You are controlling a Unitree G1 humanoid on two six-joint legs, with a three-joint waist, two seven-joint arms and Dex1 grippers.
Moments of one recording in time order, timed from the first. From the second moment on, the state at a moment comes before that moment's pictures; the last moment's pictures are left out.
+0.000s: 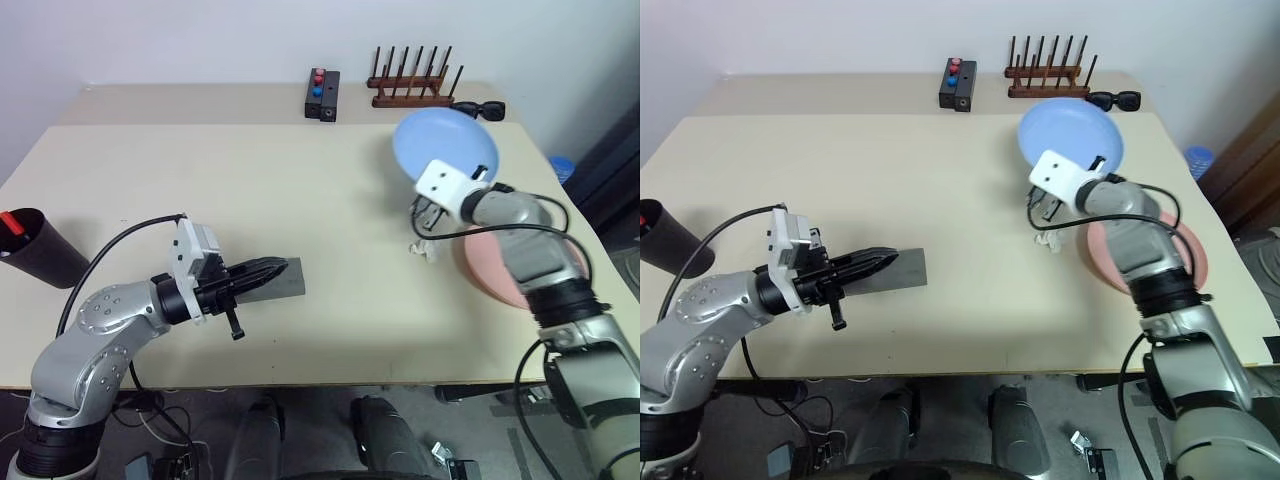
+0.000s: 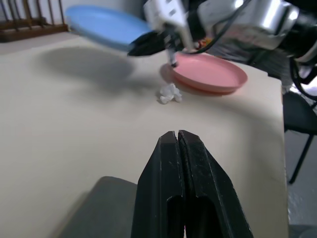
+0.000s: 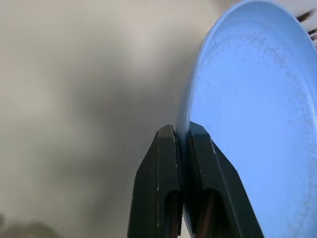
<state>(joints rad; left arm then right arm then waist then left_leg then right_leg) -0.12 0.64 0.17 -0.54 -0.71 0.60 -0.85 -0.70 -0.74 0.17 0.19 -0.20 0.29 0.68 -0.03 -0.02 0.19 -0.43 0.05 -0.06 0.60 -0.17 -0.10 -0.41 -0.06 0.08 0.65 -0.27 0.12</state>
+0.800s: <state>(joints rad) -0.28 0.66 0.09 -0.40 -0.70 0.60 -0.92 -0.02 -1.09 -0.29 -0.31 0.08 0.54 1.03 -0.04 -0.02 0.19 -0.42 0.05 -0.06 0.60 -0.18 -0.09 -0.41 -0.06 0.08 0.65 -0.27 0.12</state>
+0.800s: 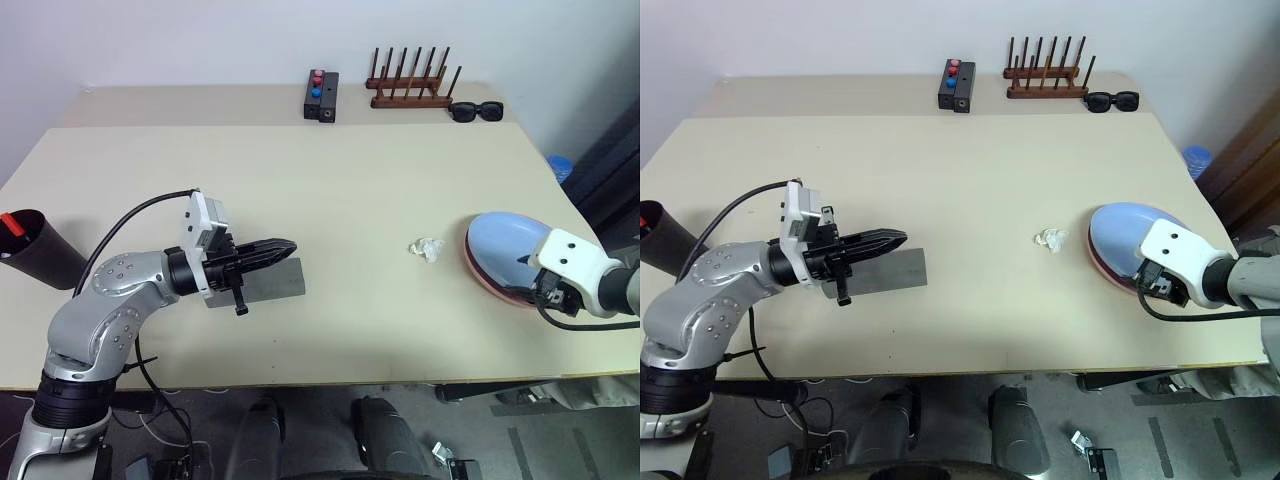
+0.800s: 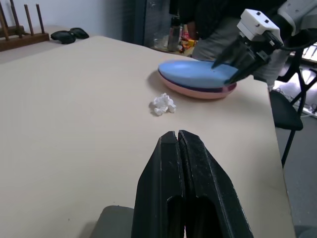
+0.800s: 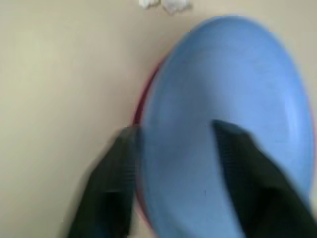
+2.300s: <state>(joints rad) -0.12 0.69 0.08 -0.46 -0.64 0.49 -0.94 -0.23 -1.09 -0.17 -0.04 0.10 0.60 0.93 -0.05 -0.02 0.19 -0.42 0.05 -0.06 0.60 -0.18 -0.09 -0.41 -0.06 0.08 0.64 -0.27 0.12</state>
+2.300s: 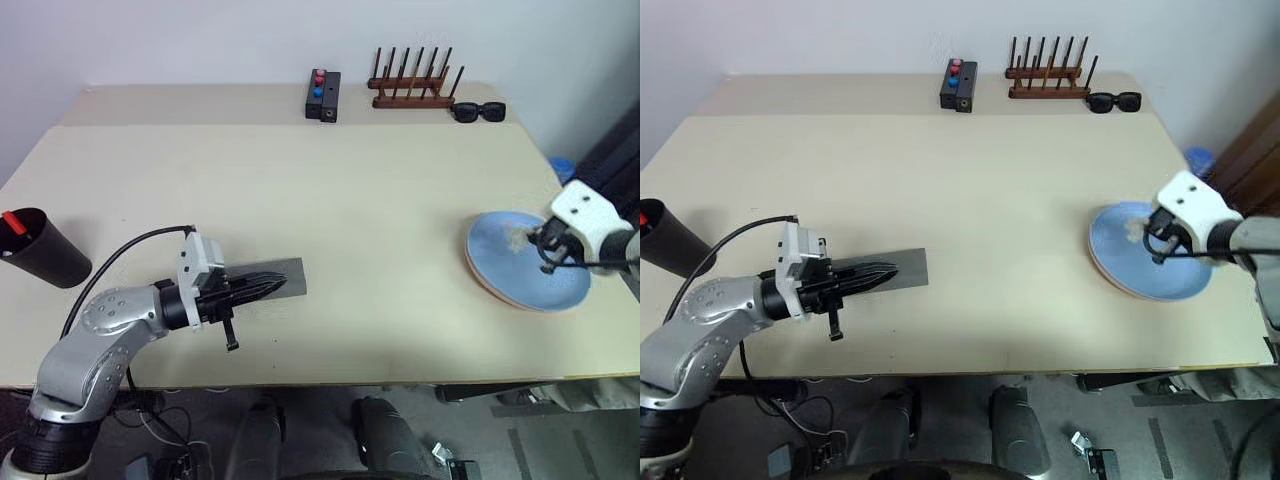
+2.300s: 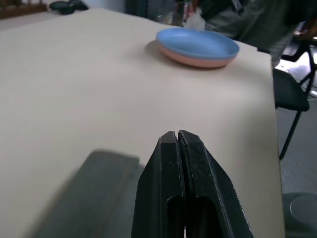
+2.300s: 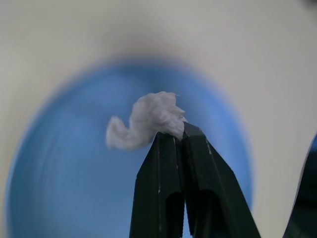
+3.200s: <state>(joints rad) 0.20 0.62 0.48 -0.66 -0.58 0.60 -0.49 -0.59 -0.79 -0.12 0.23 0.34 0.47 1.06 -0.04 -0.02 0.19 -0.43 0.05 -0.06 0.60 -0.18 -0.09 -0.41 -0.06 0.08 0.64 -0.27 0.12</state>
